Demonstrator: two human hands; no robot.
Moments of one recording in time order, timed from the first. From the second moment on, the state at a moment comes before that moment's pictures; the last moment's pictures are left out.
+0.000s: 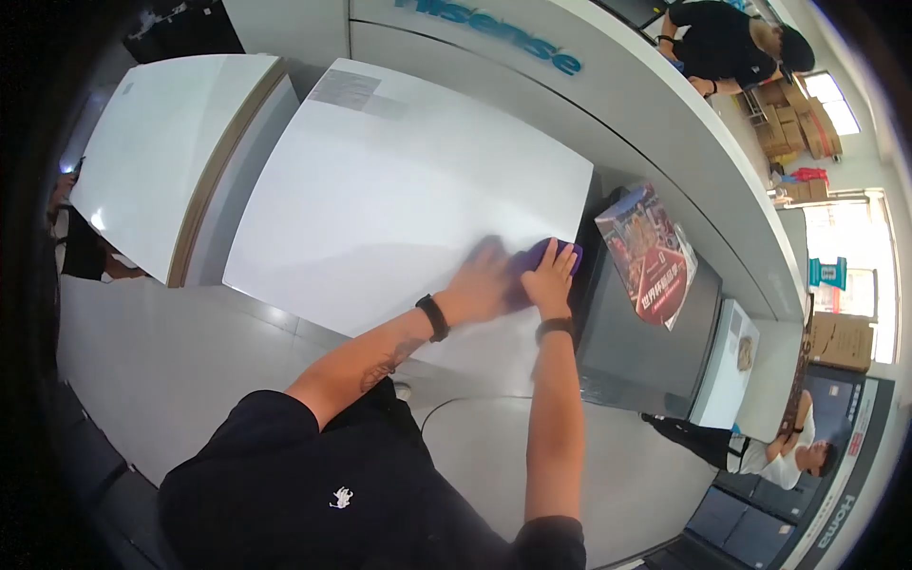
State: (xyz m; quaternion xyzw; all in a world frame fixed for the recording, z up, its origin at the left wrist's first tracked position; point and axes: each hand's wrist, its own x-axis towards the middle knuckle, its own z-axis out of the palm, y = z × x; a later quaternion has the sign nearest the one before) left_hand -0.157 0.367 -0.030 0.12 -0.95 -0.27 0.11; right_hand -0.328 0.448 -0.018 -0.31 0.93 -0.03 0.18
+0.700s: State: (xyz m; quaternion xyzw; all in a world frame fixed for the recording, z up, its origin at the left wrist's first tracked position) left_hand 0.084 0.351 -0.032 0.32 -0.90 -0.21 0.22; right_hand -0.105 0.457 -0.027 -0.45 0.89 -0.07 0.09
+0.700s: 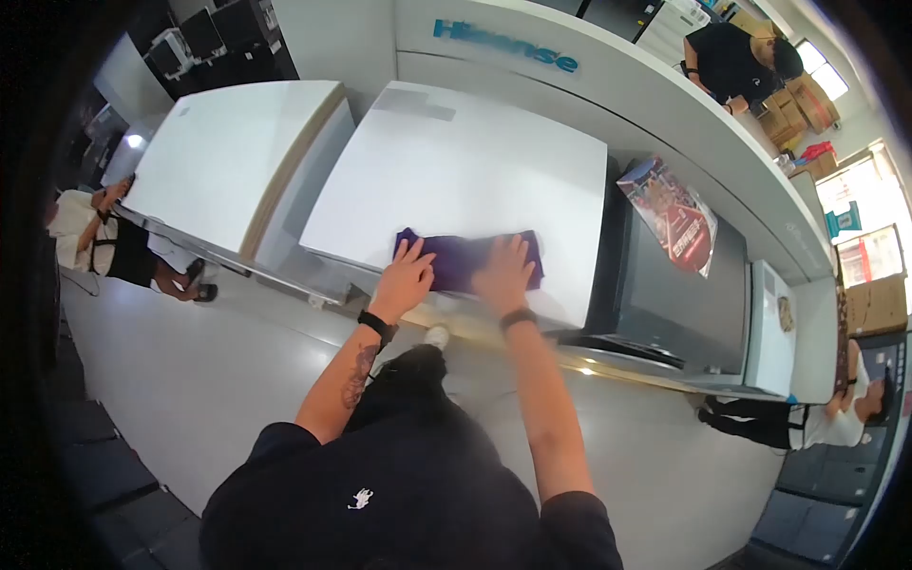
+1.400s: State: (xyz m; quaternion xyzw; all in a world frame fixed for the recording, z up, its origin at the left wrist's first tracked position) left_hand -0.024 0.432 -0.024 0.27 -0.94 -0.14 0.15; right_hand -0.241 0.499 -0.029 -0.37 0.92 -0.05 0.14
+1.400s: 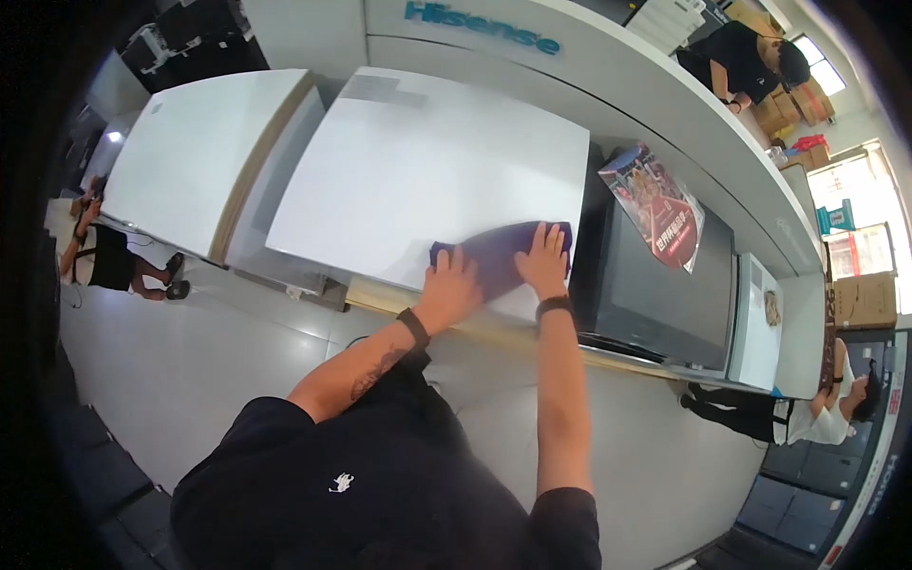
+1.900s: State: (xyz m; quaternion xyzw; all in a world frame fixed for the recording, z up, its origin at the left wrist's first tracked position) left_hand -0.081 0.432 -0.012 0.23 -0.95 -0.21 0.10; right_hand -0.311 0.457 -0.023 -0.36 0.93 0.02 0.09
